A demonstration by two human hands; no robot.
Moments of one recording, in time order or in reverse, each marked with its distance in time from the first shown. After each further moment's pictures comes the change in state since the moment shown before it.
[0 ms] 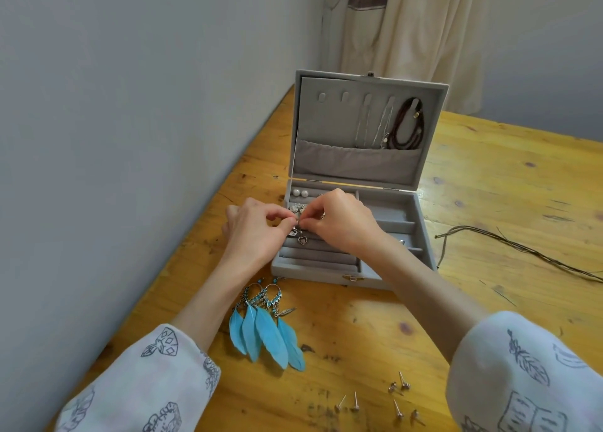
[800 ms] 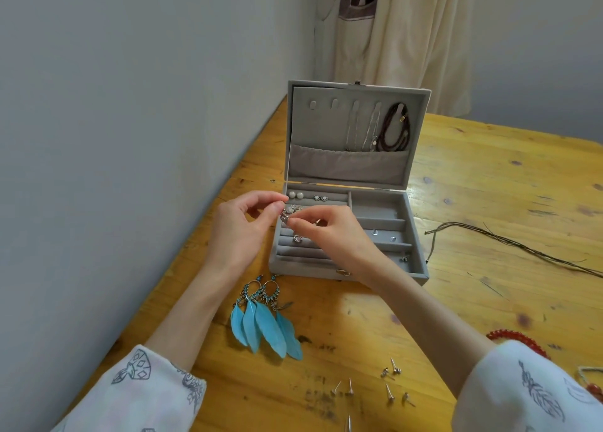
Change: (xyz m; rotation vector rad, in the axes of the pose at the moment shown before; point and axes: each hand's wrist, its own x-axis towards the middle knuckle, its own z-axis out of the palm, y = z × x) left_hand -0.020 0.006 -0.024 -0.394 0.110 0.216; right_hand -0.040 -0.013 -0.003 0.589 0.019 -0.002
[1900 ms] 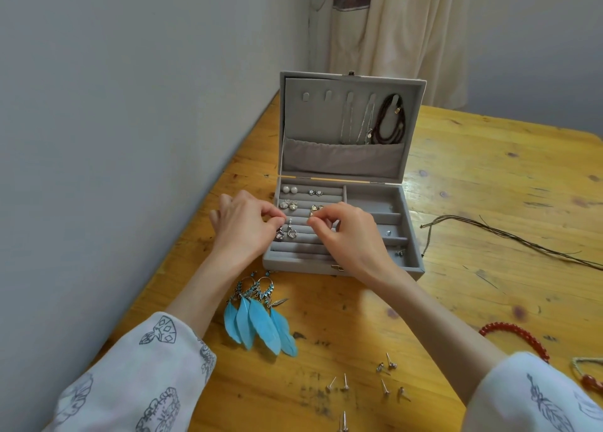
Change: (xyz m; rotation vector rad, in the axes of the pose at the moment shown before) left_hand 0.020 -0.022 0.022 0.678 -0.118 -0.092; right_hand -0.010 0.022 -0.008 -0.332 0.238 -0.059
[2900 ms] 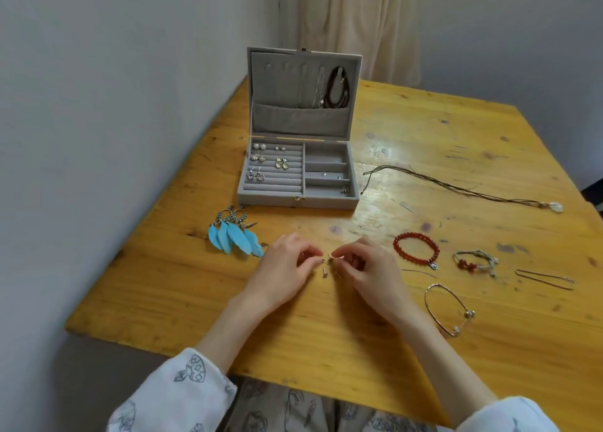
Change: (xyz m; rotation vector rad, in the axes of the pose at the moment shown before) left_hand -0.167 0.054 0.023 -0.285 -0.255 0.352; right_hand -0.169 0.037 -0.053 -0.025 -0.015 0.088
